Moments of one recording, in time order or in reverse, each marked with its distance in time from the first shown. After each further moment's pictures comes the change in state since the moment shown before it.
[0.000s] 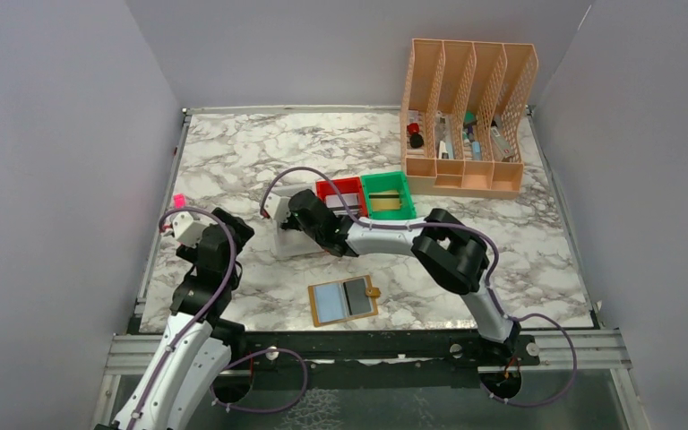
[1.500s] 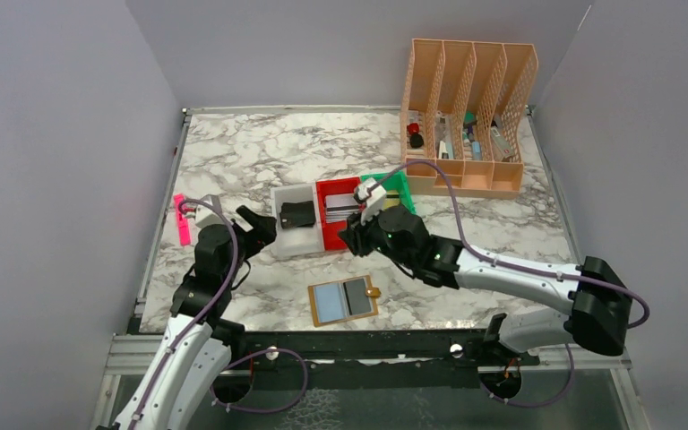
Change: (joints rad) left arm 0.000 -0.026 -0.011 0.103 0.389 0.090; right arm 0.016 -0.821 -0.567 -0.095 -0.117 0.770
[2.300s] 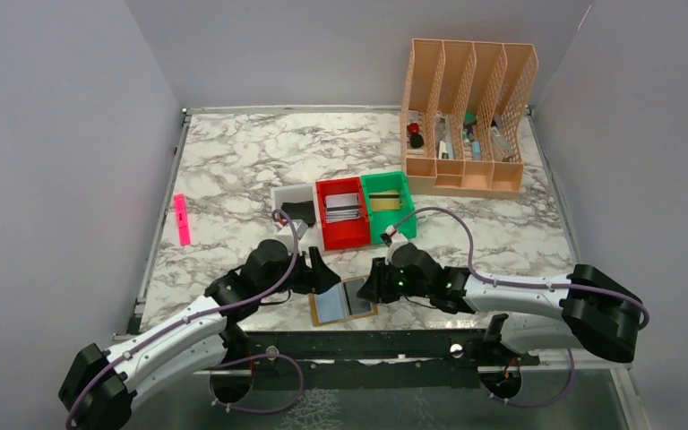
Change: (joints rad) left arm -0.499 0.208 -0.108 0.185 0.389 0.003; right arm 0.000 -0.118 -0.457 0.014 -0.258 0.642
